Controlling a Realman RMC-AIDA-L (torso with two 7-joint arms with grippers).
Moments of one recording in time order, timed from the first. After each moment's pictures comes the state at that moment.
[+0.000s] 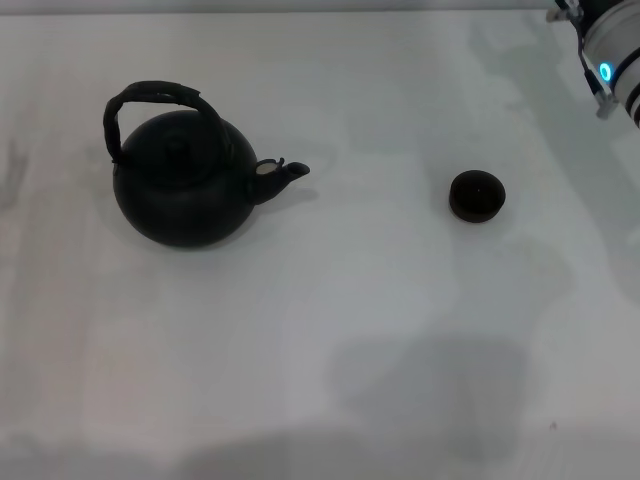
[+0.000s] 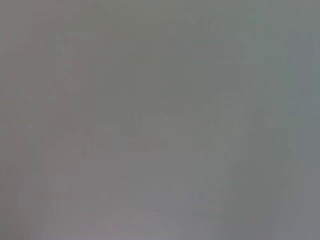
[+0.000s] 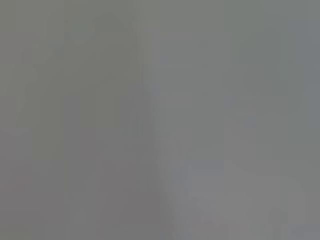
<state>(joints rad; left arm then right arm) -0.37 -2.08 0.85 -0.07 0.42 1.30 -0.32 0.62 2.01 -2.15 -0.41 0.81 -0.72 0.19</state>
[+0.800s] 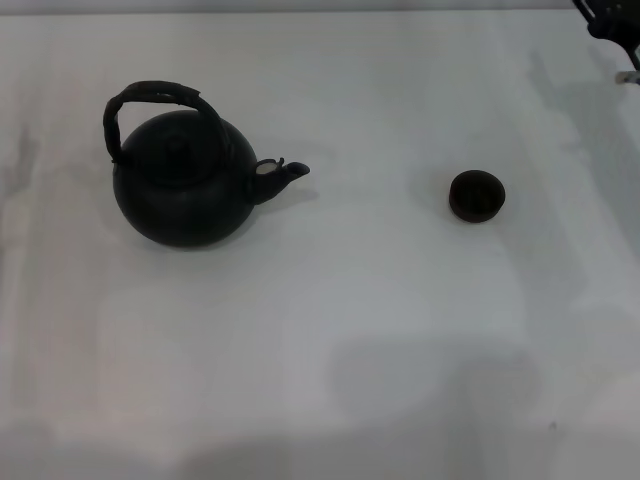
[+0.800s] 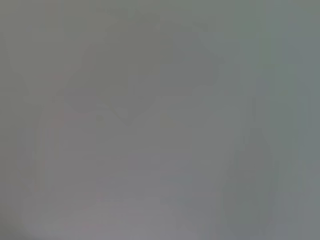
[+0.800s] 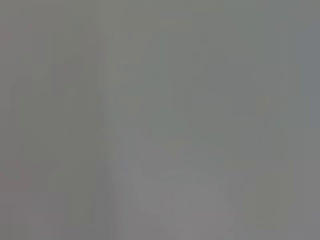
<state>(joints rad) -0.43 -2.08 0.84 -0.06 0.40 1.20 -0.32 0.46 2.03 -2.16 -0.34 0.78 -0.98 0.15</state>
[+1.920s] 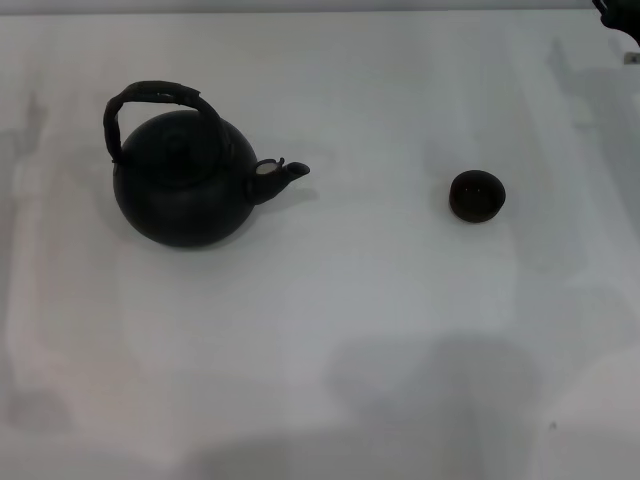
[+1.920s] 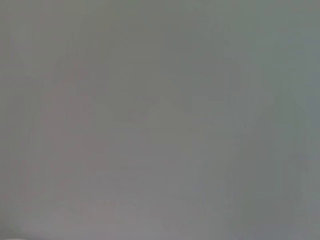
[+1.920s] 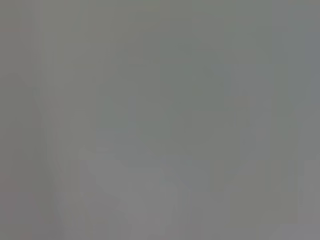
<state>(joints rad) -0.52 -2.08 0.84 0.01 0.36 0.99 -0.32 0.56 2.03 -2.16 -0.25 0.94 -0.85 0.15</state>
